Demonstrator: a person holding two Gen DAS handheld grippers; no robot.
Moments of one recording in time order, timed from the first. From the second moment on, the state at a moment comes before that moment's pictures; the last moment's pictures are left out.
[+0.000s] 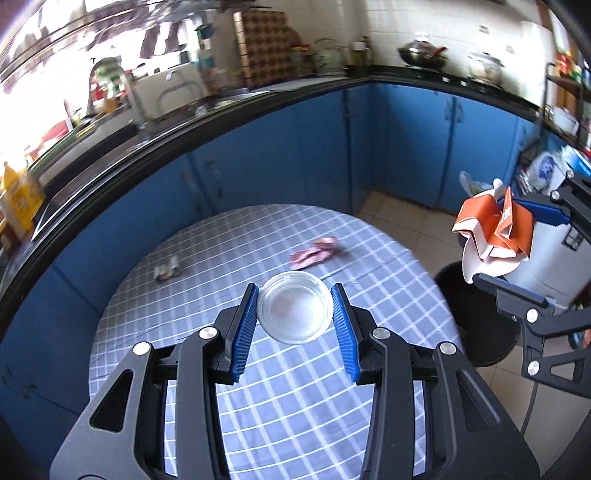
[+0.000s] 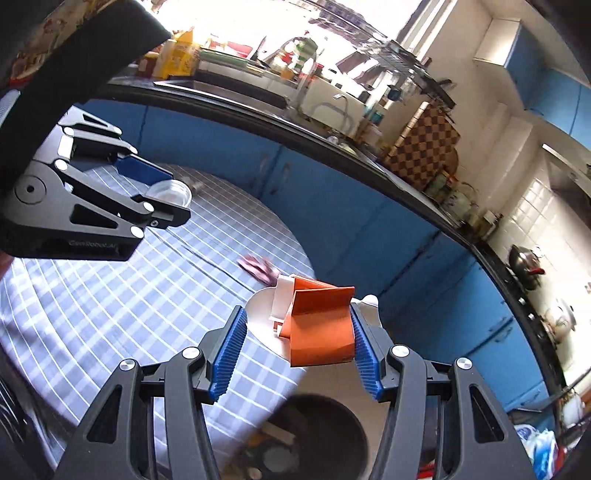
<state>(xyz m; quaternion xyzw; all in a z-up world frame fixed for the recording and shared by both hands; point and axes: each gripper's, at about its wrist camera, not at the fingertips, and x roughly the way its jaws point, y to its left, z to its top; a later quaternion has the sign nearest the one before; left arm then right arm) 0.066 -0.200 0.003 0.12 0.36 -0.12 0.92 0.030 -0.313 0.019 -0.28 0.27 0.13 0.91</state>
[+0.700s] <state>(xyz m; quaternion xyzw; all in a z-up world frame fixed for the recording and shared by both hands) 0.066 -0.330 0.001 0.19 0.35 -0.21 0.89 0.025 -0.420 0.011 -0.27 0.31 0.08 0.91</state>
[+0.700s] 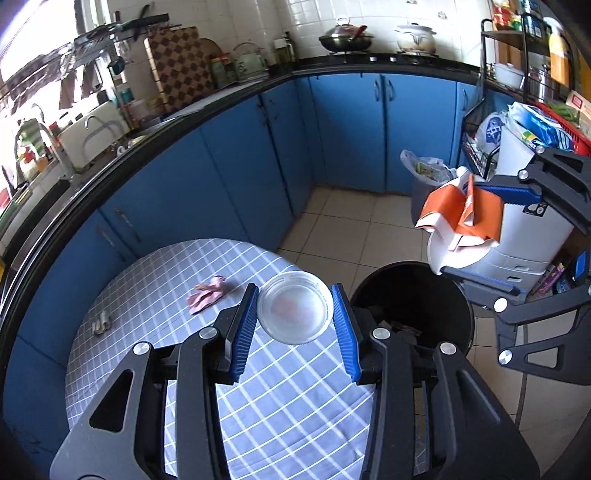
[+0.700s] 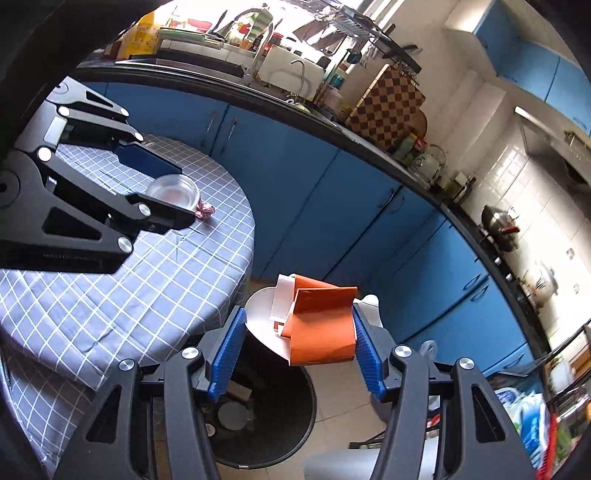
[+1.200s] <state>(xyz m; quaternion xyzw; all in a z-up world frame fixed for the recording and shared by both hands) 0.083 -0.374 -0.018 0.20 0.37 -0.23 0.88 0.046 -0.464 -0.007 -0.20 0.33 0.09 0.92</state>
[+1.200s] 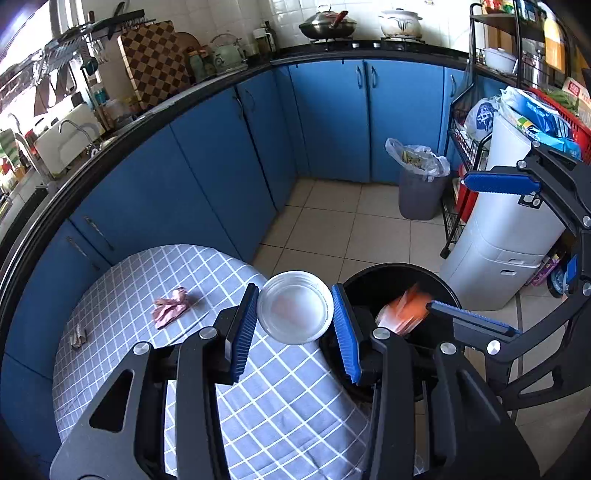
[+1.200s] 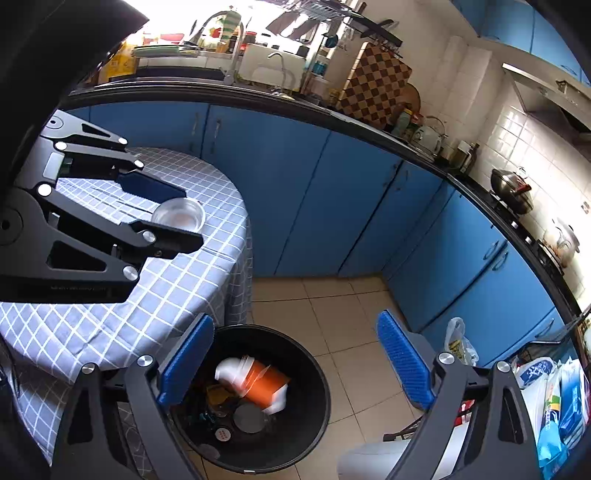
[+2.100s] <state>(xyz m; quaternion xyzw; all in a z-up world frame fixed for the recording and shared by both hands) 0.097 -0.373 -0.018 0.17 0.37 -0.24 0.88 0.046 -0.471 -0.026 -0.20 0.35 0.08 0.91</state>
